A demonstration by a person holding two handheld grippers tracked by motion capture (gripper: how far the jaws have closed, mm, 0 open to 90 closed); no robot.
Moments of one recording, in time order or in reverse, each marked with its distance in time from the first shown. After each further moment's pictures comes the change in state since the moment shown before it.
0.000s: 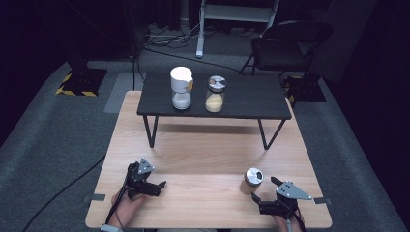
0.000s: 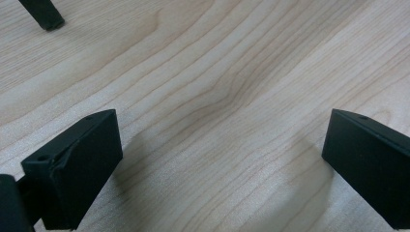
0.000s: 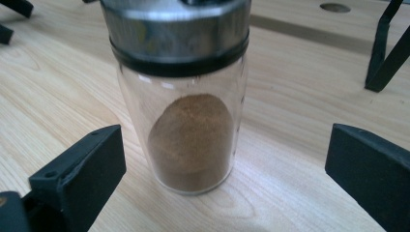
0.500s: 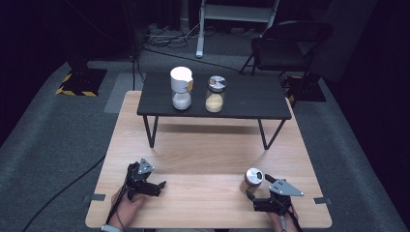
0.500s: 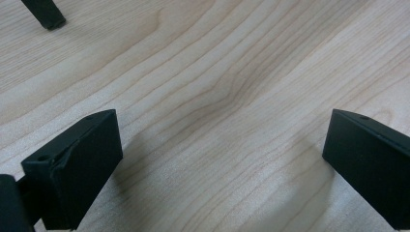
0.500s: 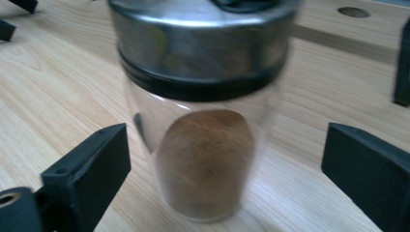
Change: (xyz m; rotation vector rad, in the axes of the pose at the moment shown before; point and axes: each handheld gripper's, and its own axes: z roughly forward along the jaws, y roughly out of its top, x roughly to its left) left arm -0.002 -0.001 0.000 -0.001 0.006 -0.004; right arm 0.003 0.006 0.020 -0.003 0.028 -0.037
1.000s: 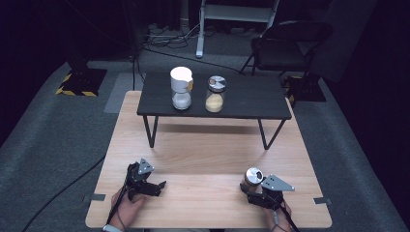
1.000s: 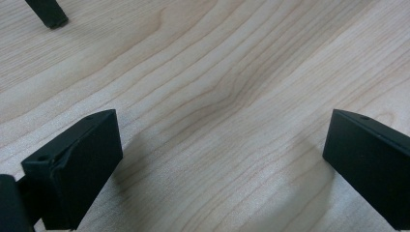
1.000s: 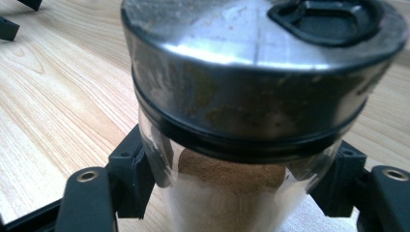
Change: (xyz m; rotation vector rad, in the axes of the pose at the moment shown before) left arm -0.002 0.000 0.001 -0.001 0.008 -0.008; right arm 0.000 0.013 0.018 0.023 0.032 0.004
